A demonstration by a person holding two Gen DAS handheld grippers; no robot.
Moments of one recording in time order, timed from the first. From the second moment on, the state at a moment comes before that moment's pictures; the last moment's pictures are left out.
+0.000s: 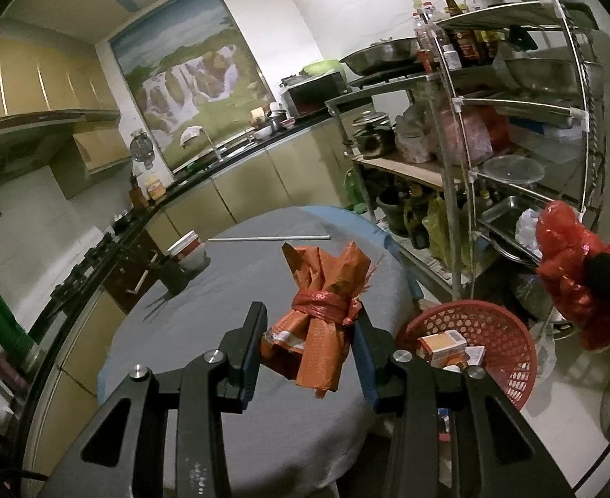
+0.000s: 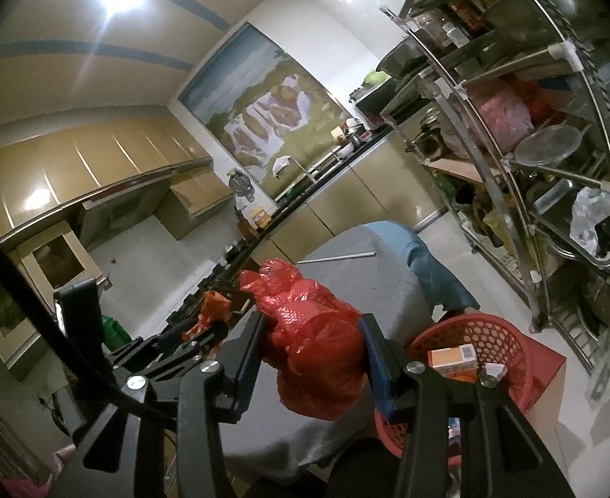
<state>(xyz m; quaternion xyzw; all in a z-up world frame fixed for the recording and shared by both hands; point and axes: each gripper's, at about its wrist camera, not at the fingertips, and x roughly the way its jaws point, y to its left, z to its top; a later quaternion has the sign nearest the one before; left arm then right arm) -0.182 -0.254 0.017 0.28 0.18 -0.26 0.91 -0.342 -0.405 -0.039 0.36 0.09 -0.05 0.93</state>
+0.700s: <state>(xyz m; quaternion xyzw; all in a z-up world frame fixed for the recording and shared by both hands) -0.188 -0.286 -0.005 0.29 0.18 -0.31 0.89 -0.352 -0.412 -0.044 0.38 0.10 -0.07 0.92</state>
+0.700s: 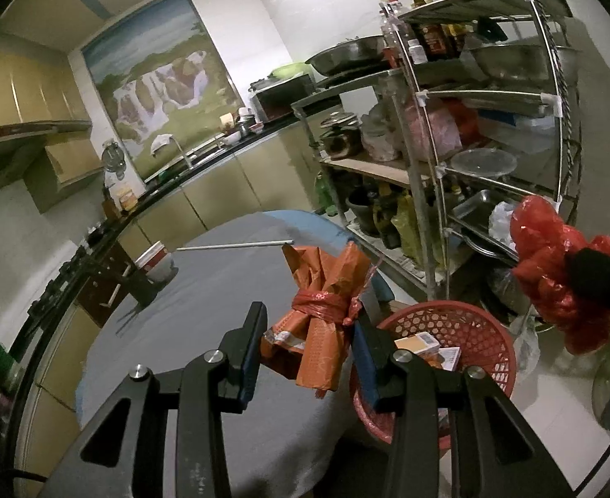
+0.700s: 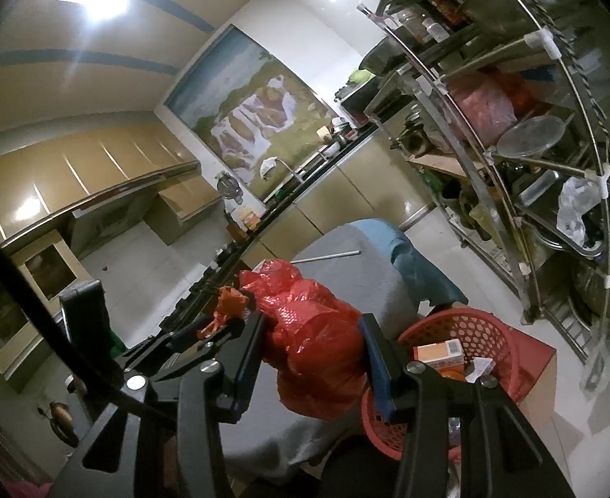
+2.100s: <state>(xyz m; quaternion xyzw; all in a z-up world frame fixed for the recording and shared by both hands) -0.171 -0.308 -0.076 0.30 0.27 -0.33 0.85 -0.325 -0.433 -0.105 0.42 0.16 -0.09 0.89</state>
